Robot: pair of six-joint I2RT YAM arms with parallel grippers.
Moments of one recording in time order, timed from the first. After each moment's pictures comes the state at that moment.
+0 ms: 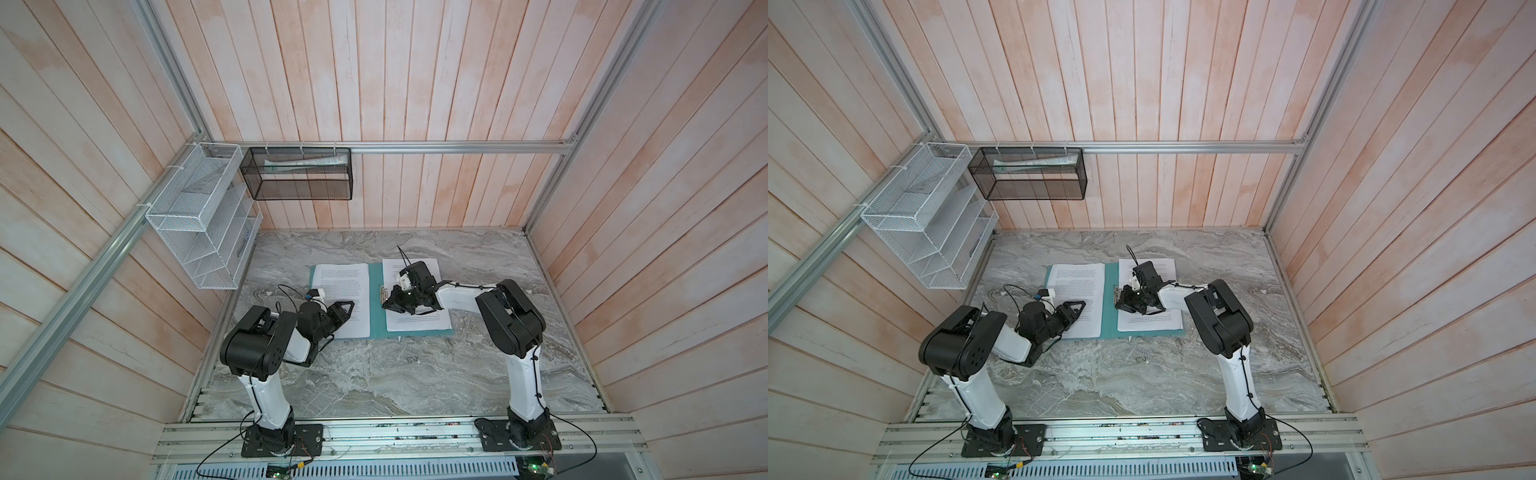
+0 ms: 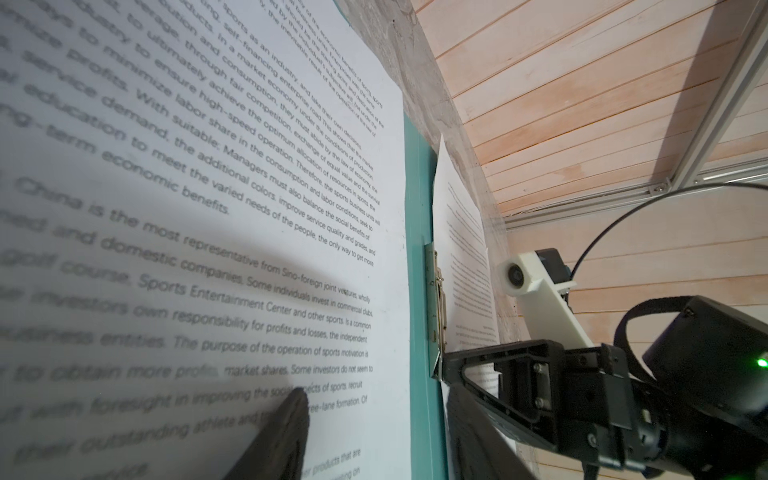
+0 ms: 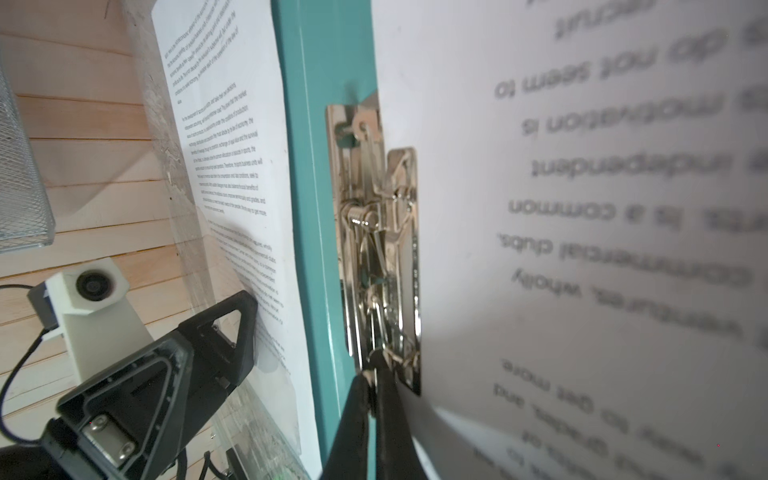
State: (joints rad) left arm -0.23 1.85 0.40 1.03 0.39 -0.96; right arm 0.61 2.13 1.31 -0.09 -0.51 0.86
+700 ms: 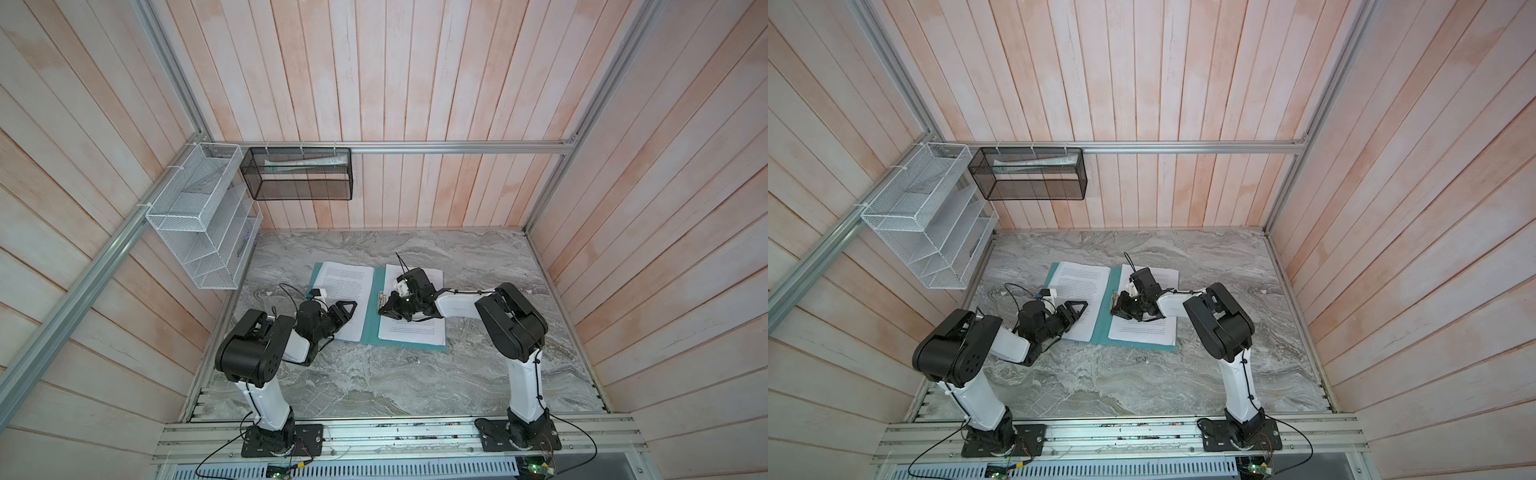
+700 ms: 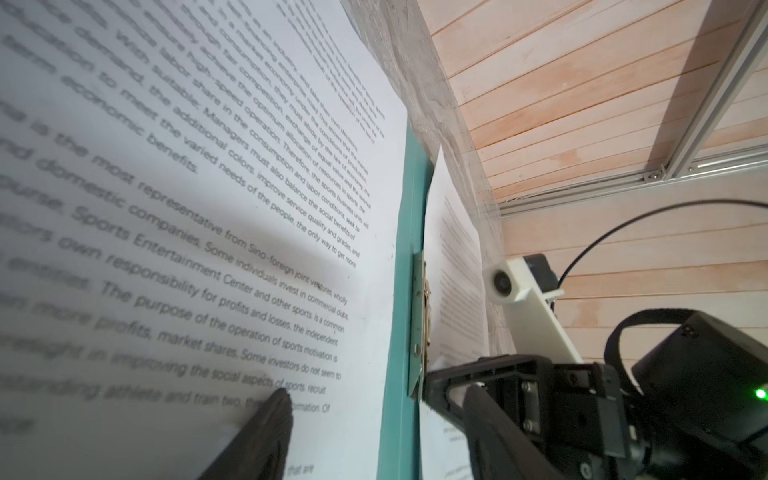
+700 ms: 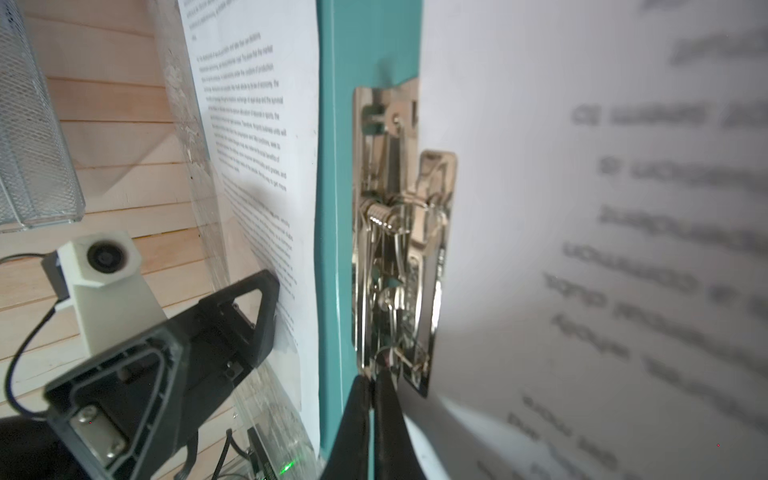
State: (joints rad) left arm -0.22 1.75 0.42 0.88 0.42 -0.95; right arm 0.64 2.07 1.17 0.05 -0.57 0.96
